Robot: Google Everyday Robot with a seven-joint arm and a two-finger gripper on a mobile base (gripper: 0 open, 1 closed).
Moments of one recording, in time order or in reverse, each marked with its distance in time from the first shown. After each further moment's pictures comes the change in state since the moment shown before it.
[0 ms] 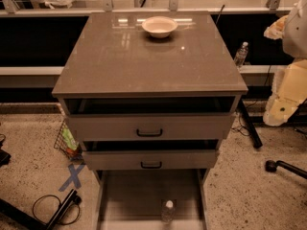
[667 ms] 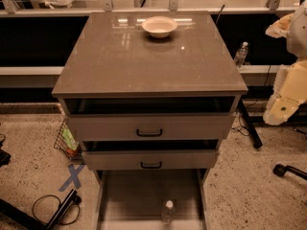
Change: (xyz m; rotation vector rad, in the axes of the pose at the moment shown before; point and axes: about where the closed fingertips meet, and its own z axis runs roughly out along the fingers) arm 0.001 -0.002 -0.002 0.015 -0.047 0.013
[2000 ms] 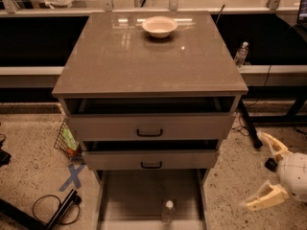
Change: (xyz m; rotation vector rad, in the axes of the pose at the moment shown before) arm 0.097 0.108 0.199 0.048 -0.688 0.215
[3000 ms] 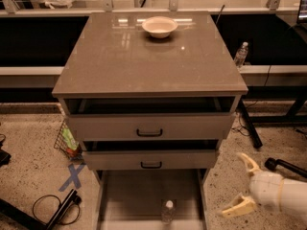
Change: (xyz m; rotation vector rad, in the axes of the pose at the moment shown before) arm 0.076 0.018 0.078 -0.023 -0.030 0.100
